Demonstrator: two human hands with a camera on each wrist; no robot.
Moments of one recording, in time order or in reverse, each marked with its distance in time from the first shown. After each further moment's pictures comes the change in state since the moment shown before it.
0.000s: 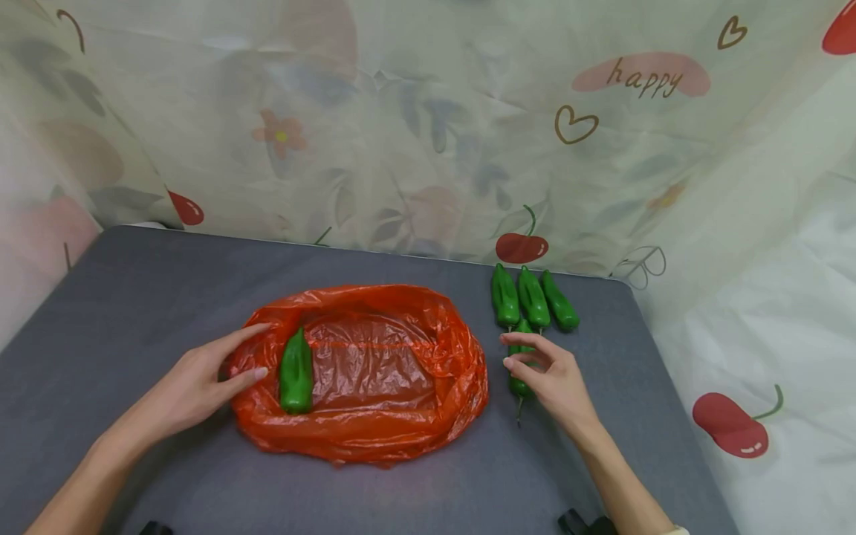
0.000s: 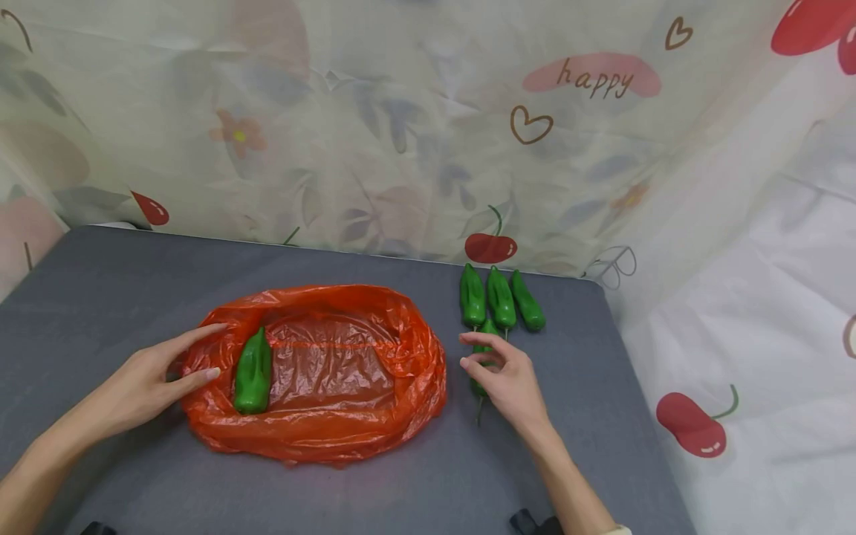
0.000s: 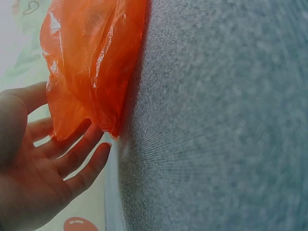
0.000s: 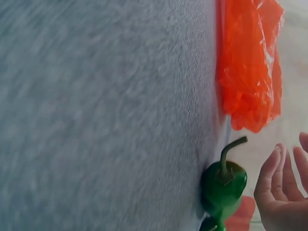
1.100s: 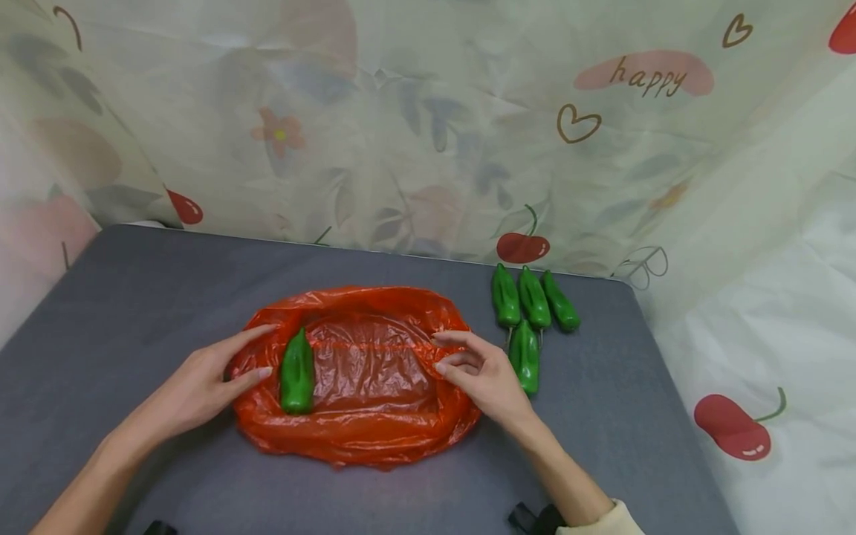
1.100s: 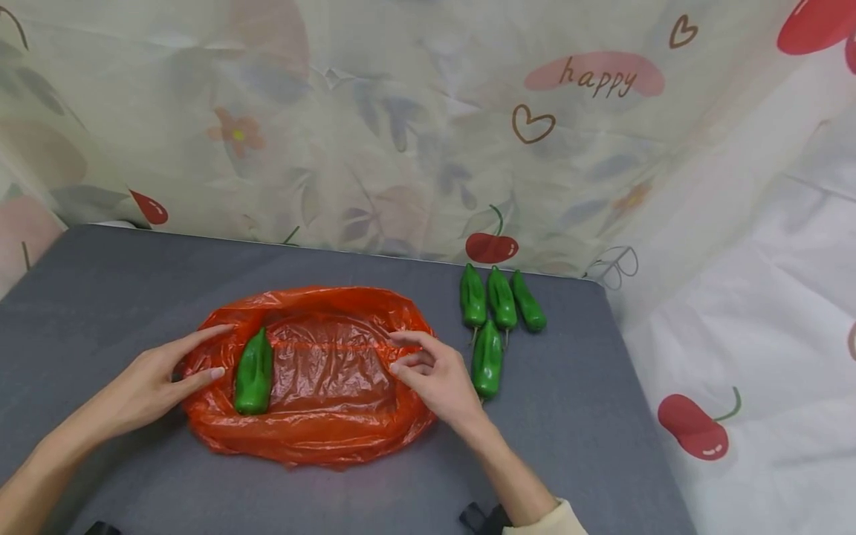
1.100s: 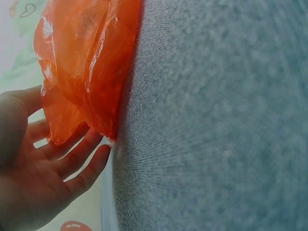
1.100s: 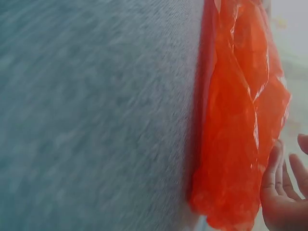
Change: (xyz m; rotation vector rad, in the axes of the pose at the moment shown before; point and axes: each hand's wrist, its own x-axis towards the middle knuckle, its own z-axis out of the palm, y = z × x) left_hand 0.004 0.002 0.005 -0.017 -0.007 -0.009; right_hand 0.017 -0.026 0.074 0.146 -0.208 -0.042
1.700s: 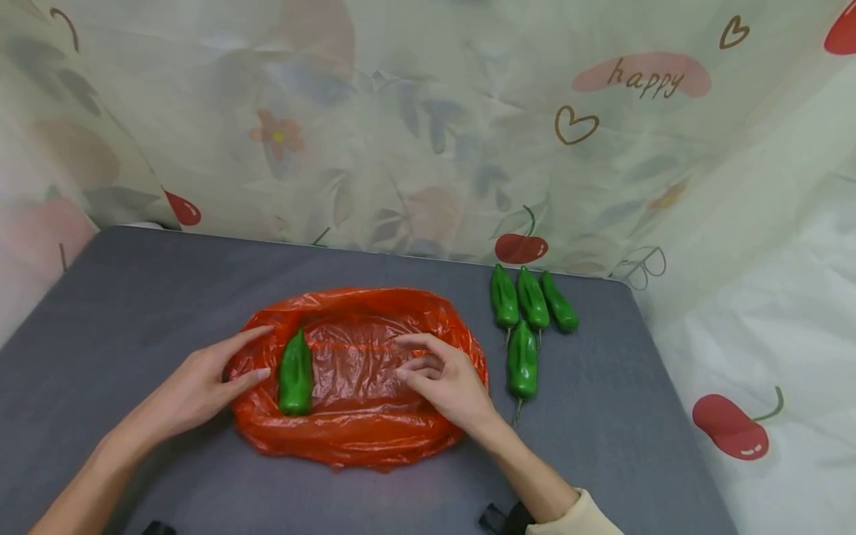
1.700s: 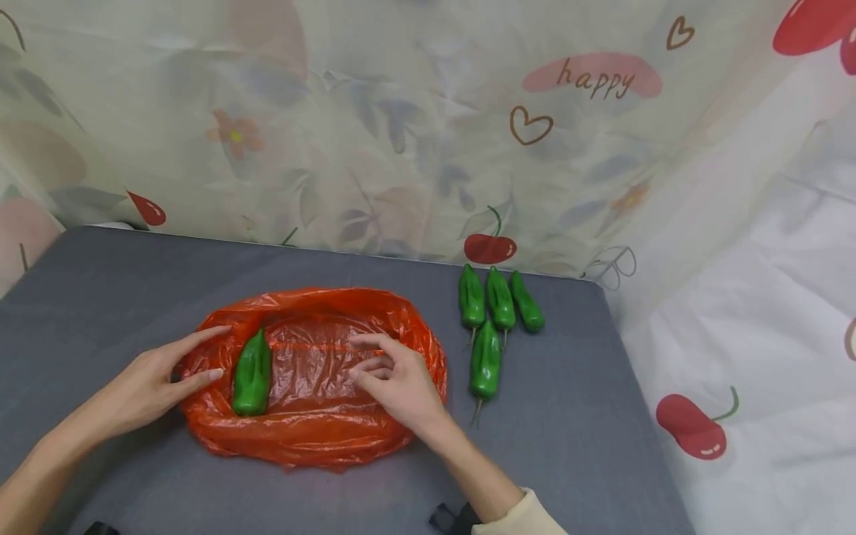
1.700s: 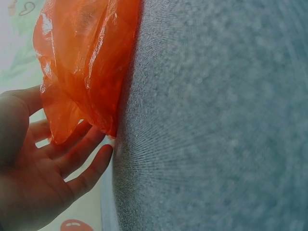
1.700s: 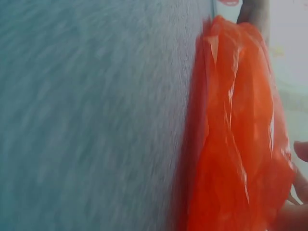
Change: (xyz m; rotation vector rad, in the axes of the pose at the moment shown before) left_hand 0.002 0.000 -0.001 0.006 -0.014 -0.022; right_hand 0.012 -0.011 0.041 -0.010 -0.057 0.003
